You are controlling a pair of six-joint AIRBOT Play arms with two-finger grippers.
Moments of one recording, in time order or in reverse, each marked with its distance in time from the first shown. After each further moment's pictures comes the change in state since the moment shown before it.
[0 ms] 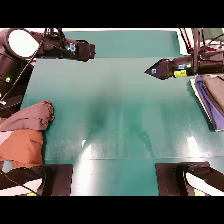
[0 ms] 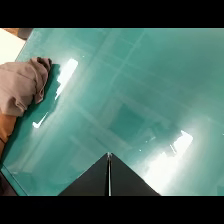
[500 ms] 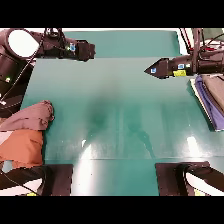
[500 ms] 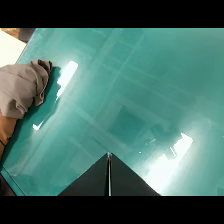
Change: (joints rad) left arm 0.000 0.000 0.000 0.000 0.002 0.000; right arm 0.003 0.000 0.000 0.001 -0.009 0.000
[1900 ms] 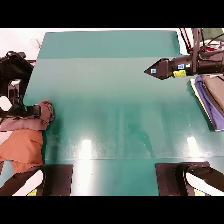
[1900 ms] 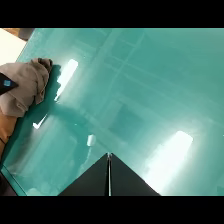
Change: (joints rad) left arm 0.616 0.332 -0.867 0.427 -0.070 -0.027; right arm 0.000 0.000 0.000 -0.001 0.007 -0.001
